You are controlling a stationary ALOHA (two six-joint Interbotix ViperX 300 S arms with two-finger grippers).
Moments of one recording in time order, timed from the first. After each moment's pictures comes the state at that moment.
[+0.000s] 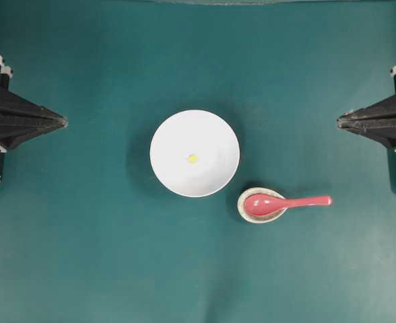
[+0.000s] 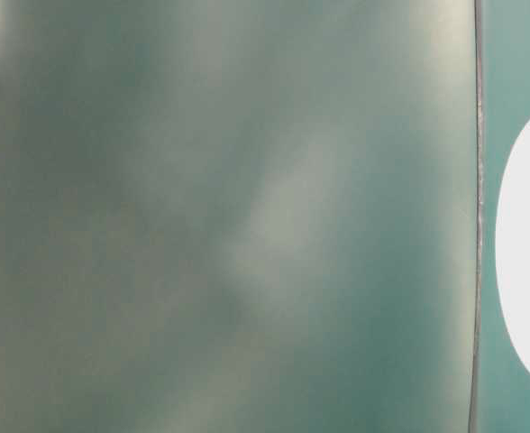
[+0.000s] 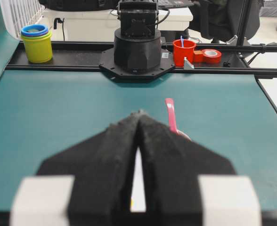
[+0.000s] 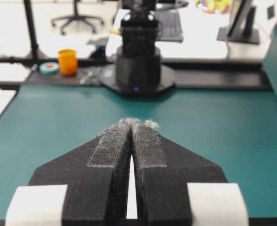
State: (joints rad) left arm 0.00 -0.97 1.18 0.00 -0.29 0.00; right arm 0.00 -0.96 1.17 0.00 -0.29 0.00
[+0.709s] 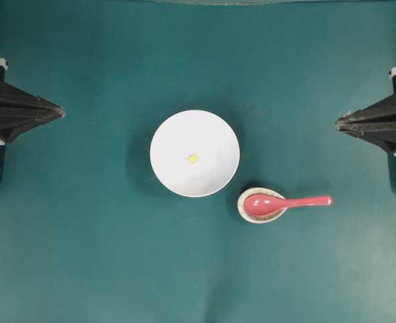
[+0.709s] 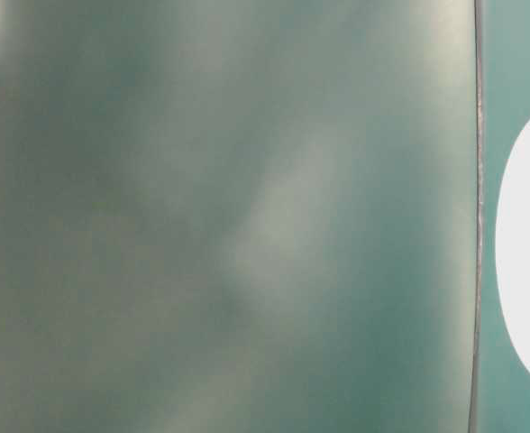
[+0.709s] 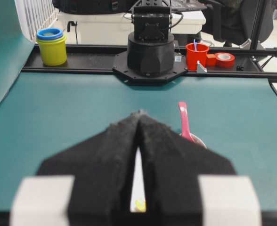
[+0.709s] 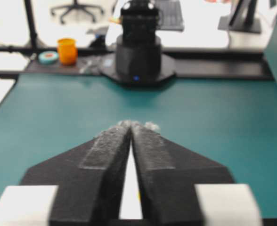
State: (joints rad) left arm 0.04 -0.99 1.17 0.01 -0.26 0.00; right arm 0.00 -0.96 1.17 0.00 -0.25 -0.01
